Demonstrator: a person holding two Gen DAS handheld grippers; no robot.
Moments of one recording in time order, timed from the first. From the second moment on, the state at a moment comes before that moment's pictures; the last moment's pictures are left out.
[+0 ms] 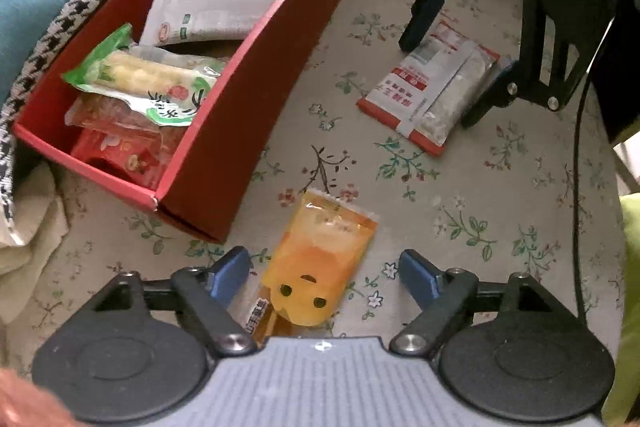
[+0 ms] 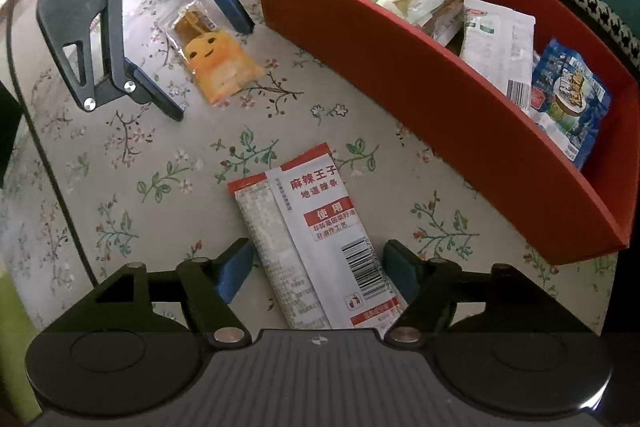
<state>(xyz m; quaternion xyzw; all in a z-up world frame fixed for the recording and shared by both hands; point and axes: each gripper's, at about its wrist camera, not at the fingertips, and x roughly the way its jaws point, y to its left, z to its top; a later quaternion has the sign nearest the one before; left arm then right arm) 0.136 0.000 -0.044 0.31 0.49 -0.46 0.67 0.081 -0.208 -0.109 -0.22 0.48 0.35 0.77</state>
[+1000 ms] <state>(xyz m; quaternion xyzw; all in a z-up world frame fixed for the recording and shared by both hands) 0.025 -0.013 -0.028 0.29 0.53 -0.21 0.77 0.039 -0.208 -0.108 -0.14 0.48 0.23 0.83</state>
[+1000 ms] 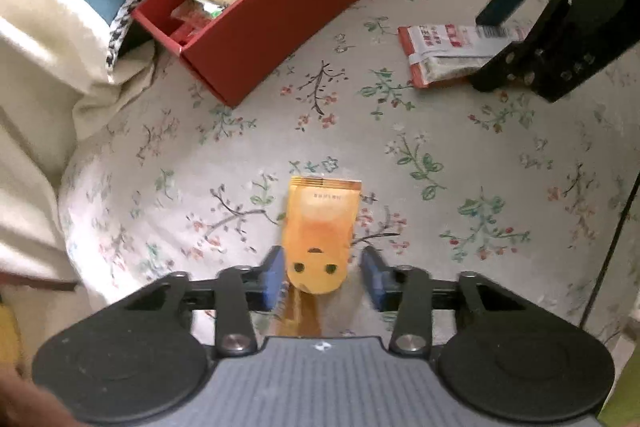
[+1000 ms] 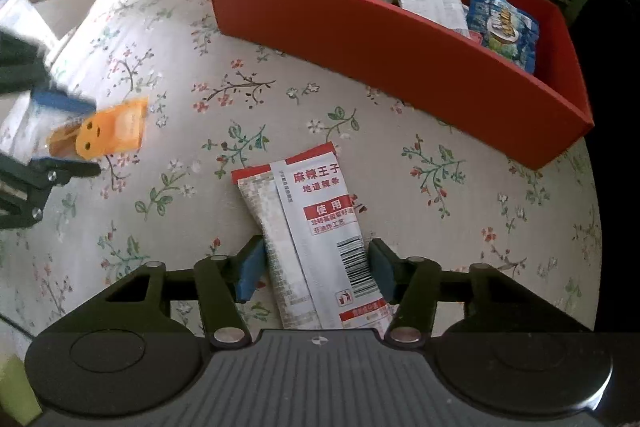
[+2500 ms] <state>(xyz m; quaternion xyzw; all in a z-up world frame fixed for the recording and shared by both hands) 0.027 0.002 0.054 0.13 0.44 -0.18 0.87 0.010 -0.235 -0.048 -0.01 0.39 0.21 0.90</state>
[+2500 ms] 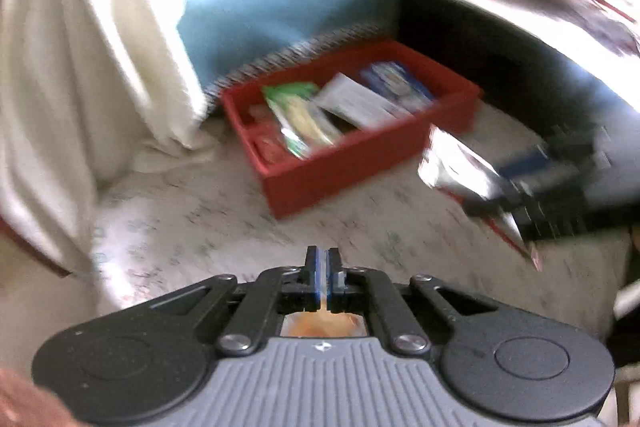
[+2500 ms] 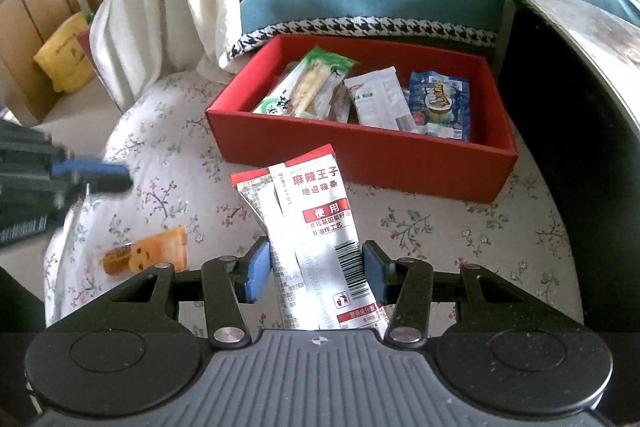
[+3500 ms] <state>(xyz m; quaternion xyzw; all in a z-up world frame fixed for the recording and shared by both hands) 0.052 0.036 -0.038 0.17 0.54 -0.17 0.81 0.020 -0.213 -0.056 -0.04 0.41 0.24 0.88</state>
